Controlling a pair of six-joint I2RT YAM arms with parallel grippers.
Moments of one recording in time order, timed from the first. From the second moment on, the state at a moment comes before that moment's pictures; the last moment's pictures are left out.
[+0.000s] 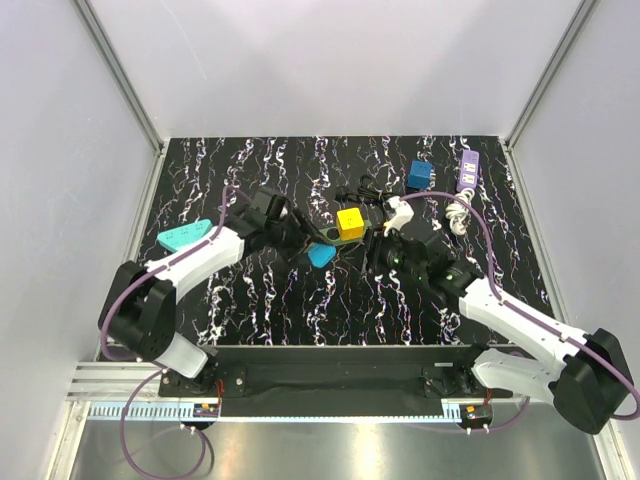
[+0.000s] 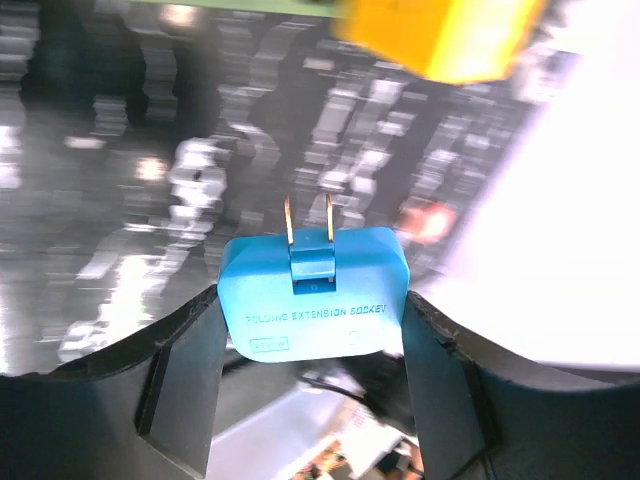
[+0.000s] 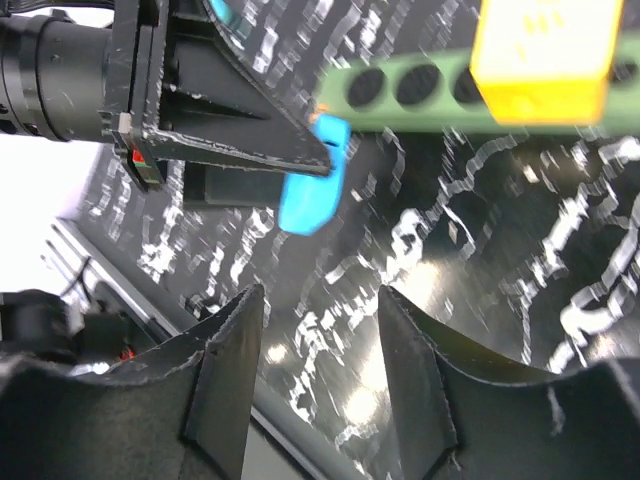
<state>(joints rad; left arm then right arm) -0.52 1.52 1.01 -0.38 0.38 -1.19 0.70 1.07 0.71 -0.06 -0.11 0.60</state>
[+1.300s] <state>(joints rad) -0.52 1.24 0.86 -0.09 0.40 -1.63 0.97 1.38 0.91 0.22 0.47 0.60</state>
